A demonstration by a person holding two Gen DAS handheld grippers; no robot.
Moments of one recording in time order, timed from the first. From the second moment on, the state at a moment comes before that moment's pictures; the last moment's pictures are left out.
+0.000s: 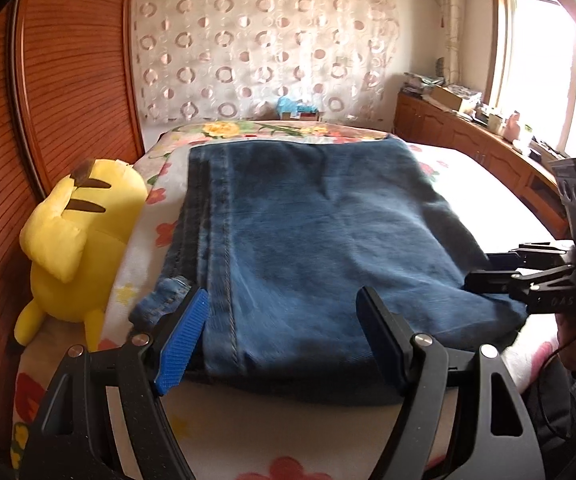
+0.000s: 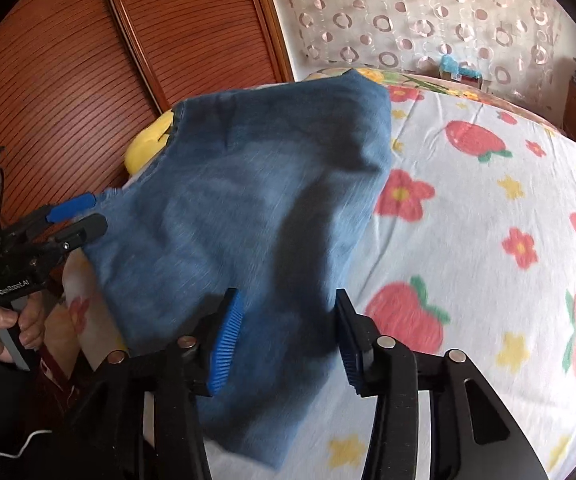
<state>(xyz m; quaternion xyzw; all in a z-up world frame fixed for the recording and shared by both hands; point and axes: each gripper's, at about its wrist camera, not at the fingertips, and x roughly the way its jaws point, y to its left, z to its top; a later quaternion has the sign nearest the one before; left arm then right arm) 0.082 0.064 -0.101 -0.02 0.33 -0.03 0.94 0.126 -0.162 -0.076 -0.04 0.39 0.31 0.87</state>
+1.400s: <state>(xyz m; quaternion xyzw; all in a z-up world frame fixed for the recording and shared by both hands) 0.010 0.187 -0.016 -0.04 0.24 0.13 0.96 0.173 0.058 -0.047 -0.11 0.34 0.49 0.79</state>
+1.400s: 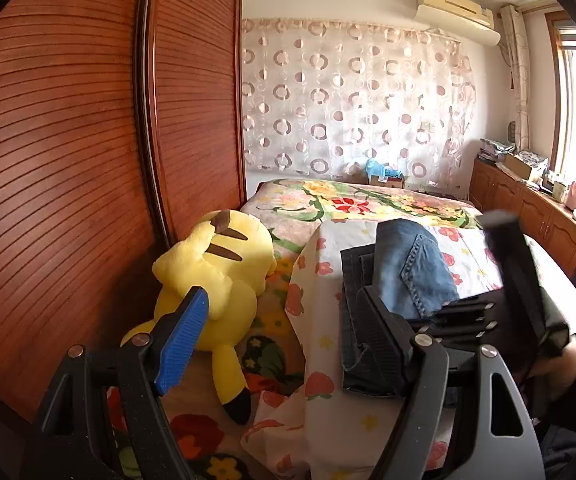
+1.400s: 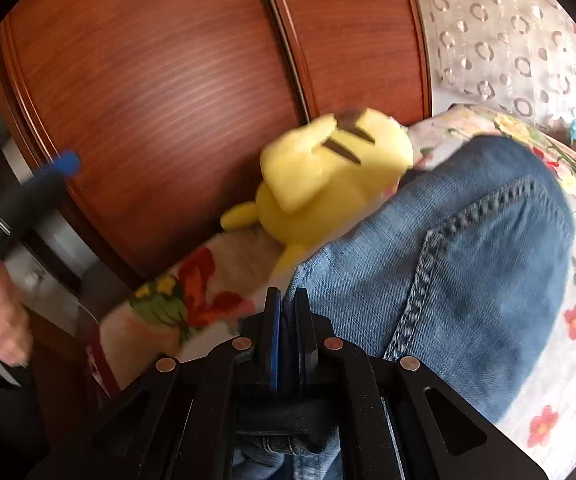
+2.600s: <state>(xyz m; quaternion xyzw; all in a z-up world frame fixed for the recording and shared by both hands) 0.084 0.144 -0.117 -0.11 0.37 0.02 0.92 0.374 -0.003 -0.052 -0.02 0.39 0.45 0.80</state>
